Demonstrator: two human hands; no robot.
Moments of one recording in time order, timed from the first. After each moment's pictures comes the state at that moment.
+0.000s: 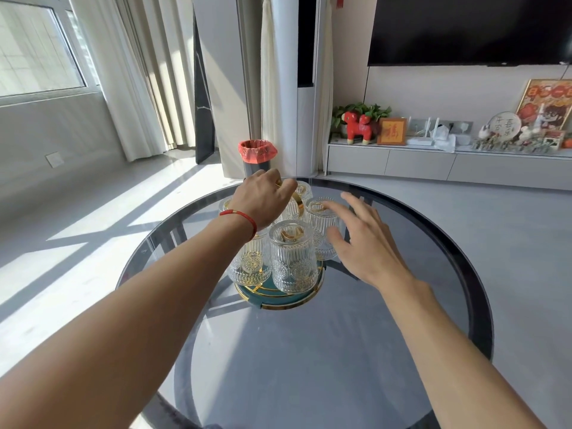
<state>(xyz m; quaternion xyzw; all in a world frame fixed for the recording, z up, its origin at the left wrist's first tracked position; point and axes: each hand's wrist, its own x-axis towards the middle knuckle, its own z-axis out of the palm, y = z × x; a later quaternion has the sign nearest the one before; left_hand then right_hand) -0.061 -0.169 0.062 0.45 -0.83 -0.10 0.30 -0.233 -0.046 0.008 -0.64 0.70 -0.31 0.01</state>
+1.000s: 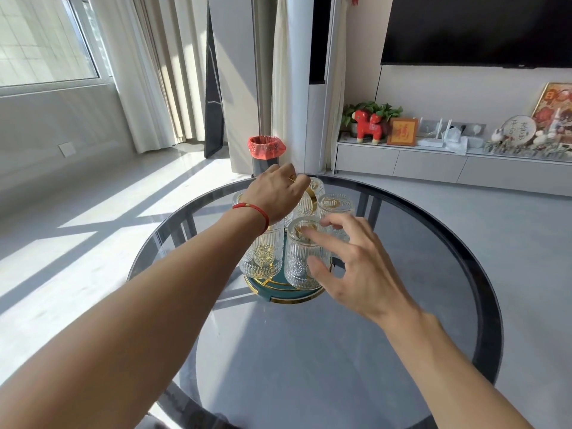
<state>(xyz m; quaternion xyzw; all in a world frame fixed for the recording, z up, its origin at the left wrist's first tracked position) -0.057 -0.163 0.065 0.45 -0.84 -0.13 0.29 -0.191 -0.011 0.000 -0.73 0.58 -0.36 -0.05</state>
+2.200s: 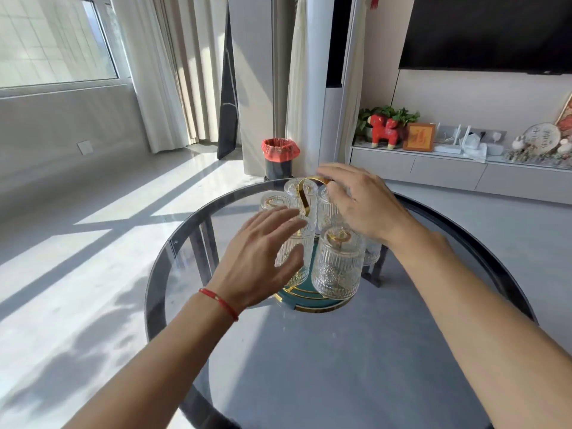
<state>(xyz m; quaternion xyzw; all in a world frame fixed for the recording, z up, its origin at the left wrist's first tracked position) 0.037 -0.106 0.009 0.33 -0.88 0.00 0.34 -0.177 -0.095 0.076 -0.74 0.60 -0.31 0.01</state>
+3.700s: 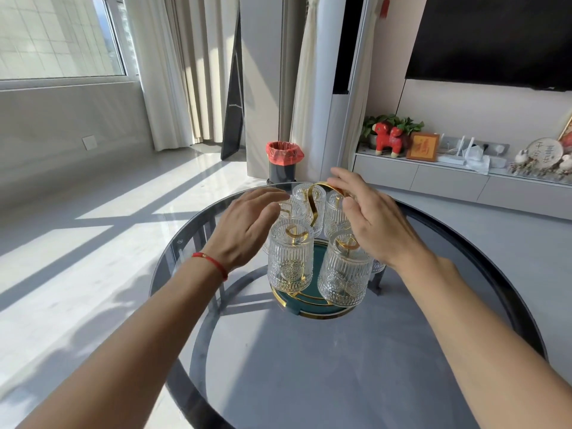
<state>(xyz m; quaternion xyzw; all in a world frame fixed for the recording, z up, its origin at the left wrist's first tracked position) 0.057 -0.152 0.033 0.35 -0.85 -0.13 0.37 -0.178 -0.088 0.057 -0.75 0.57 -0.34 0.01</state>
